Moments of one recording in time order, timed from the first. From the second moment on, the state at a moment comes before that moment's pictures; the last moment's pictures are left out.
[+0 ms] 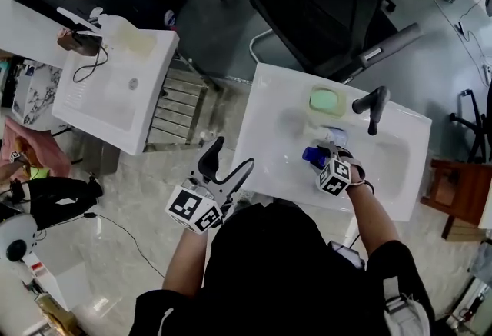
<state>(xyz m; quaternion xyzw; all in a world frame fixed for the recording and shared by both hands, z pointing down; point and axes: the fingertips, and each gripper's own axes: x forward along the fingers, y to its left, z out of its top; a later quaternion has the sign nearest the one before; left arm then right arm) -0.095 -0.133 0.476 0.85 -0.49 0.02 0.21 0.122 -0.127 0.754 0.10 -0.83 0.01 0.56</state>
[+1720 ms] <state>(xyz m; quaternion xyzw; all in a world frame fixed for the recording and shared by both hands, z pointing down) 0.083 -0.167 0.618 0.92 -0.14 0.11 0.36 0.117 -0.136 0.659 0.28 -0.91 0.09 0.30</state>
